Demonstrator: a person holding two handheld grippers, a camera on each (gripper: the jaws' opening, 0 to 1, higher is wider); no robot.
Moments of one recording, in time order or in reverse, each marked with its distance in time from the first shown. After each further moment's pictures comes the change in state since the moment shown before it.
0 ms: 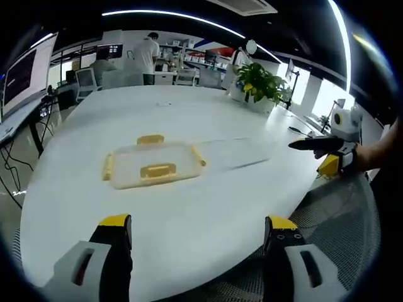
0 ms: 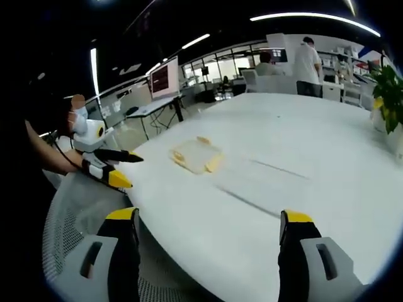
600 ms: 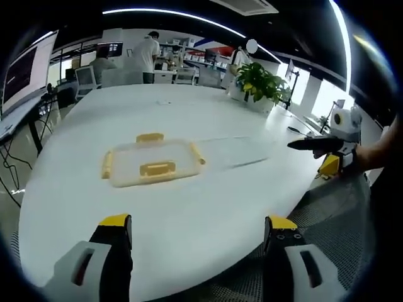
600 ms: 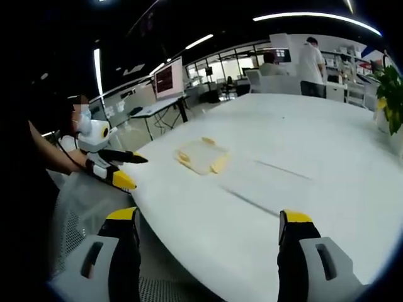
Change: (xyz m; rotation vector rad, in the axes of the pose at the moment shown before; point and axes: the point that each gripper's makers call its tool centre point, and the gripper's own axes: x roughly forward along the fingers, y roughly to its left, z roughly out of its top) left arm 0.000 -0.001 -0.002 -0.009 0.005 -0.014; right arm 0.000 0.005 0.001 -0.009 -0.001 0.024
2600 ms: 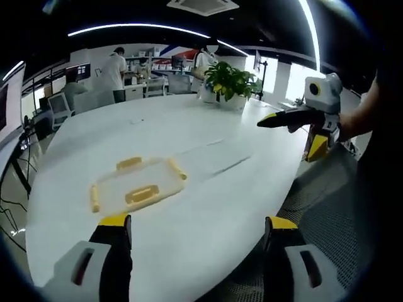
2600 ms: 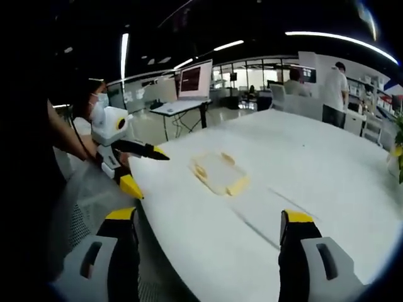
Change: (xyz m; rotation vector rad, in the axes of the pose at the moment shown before) left arm 0.000 -0.015 0.024 0.200 -0.036 -0.124; right arm 0.016 0.035 0.041 -0.190 -0.025 0.079
